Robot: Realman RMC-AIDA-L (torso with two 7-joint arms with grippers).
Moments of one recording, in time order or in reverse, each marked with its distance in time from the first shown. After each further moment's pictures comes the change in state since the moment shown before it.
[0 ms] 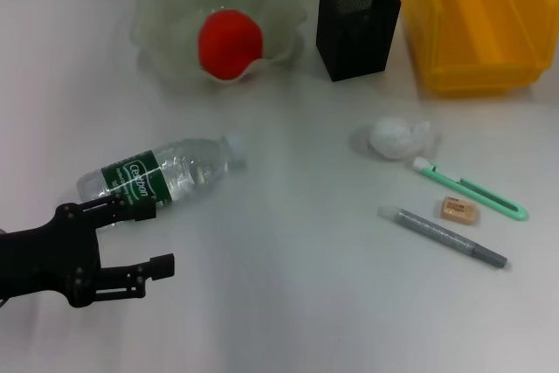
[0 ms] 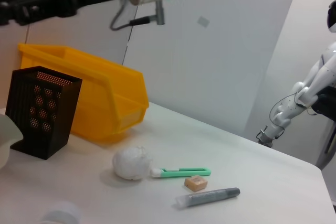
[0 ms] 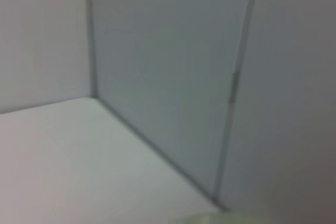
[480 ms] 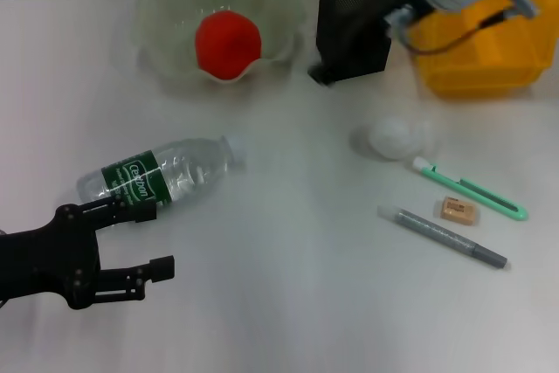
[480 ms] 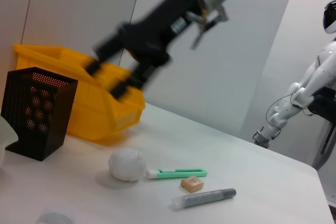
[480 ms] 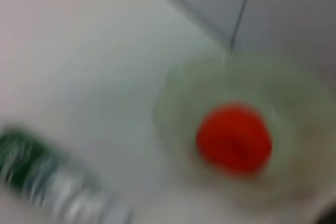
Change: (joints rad) left arm 0.000 0.001 0.001 0.001 0.000 0.009 -0.002; right arm -0.089 -0.005 0.071 -0.456 -0.576 -0.707 0.471
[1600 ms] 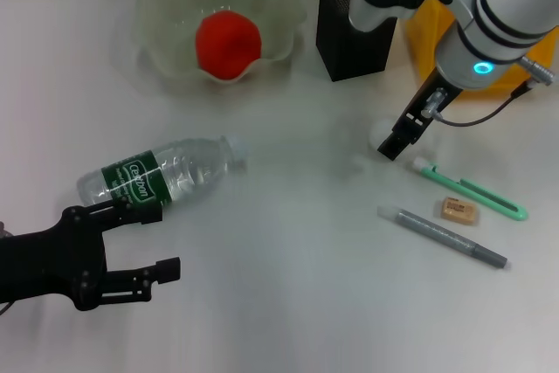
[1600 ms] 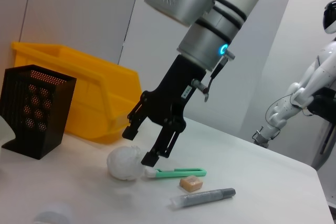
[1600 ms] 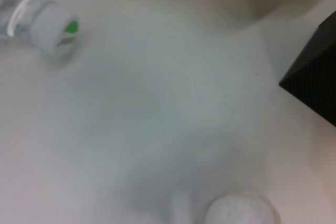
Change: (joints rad) left arm -0.002 -0.010 0.000 -0.001 0.007 -0.008 0.002; right arm 0.032 0.007 -0.128 0.261 -0.213 0.019 0.104
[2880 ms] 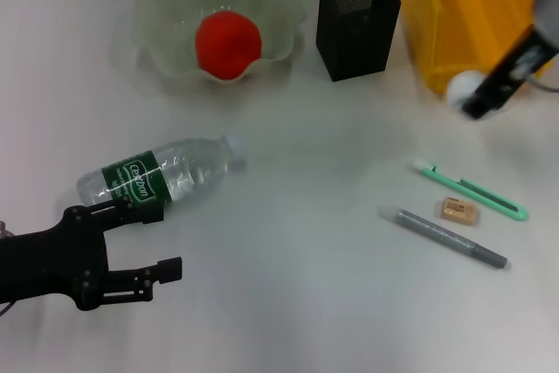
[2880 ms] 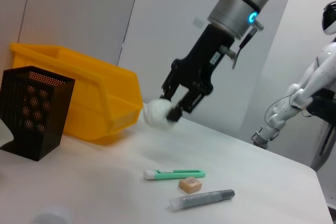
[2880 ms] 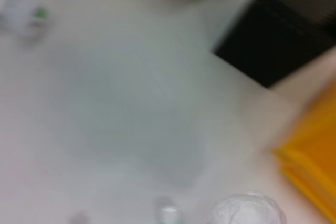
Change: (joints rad) left arm 0.000 -0.002 0.000 0.000 -0.002 0.001 0.001; right arm -0.098 -0.006 0.166 -0.384 -0.148 -0.325 -0.005
